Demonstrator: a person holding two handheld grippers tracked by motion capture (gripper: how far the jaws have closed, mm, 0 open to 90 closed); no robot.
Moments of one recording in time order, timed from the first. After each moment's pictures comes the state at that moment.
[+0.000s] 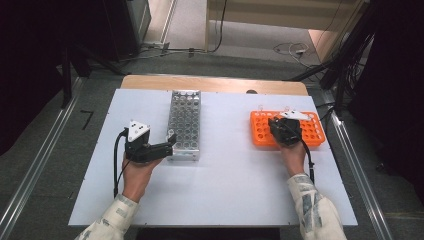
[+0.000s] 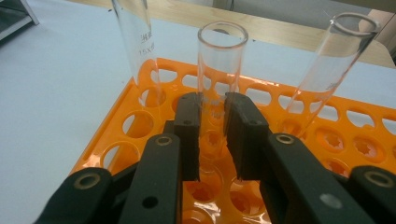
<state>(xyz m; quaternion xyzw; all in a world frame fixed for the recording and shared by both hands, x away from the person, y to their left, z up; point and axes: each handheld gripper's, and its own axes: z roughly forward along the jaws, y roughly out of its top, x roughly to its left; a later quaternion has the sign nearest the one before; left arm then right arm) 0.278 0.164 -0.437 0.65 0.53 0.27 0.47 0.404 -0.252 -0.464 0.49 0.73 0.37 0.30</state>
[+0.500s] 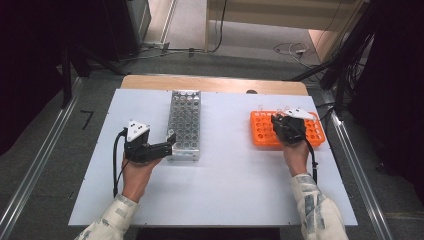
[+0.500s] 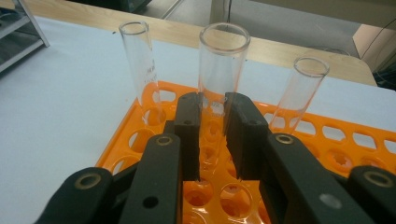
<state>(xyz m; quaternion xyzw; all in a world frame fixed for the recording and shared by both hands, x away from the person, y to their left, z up) 0.277 0.165 -0.436 0.65 0.53 0.27 0.47 0.396 -0.254 -0.446 0.49 0.72 0.38 0.31</state>
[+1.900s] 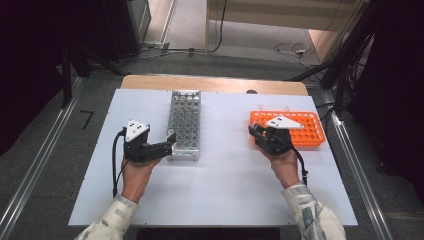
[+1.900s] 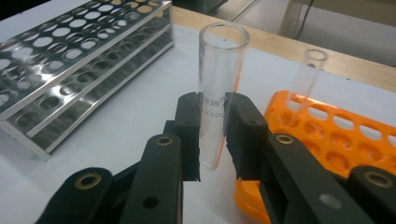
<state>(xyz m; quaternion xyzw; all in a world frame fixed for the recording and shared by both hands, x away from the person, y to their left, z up) 0.275 0.164 -0.431 0.65 0.53 0.27 0.48 0.342 -0.203 -0.424 0.40 0.78 0.42 0.24</state>
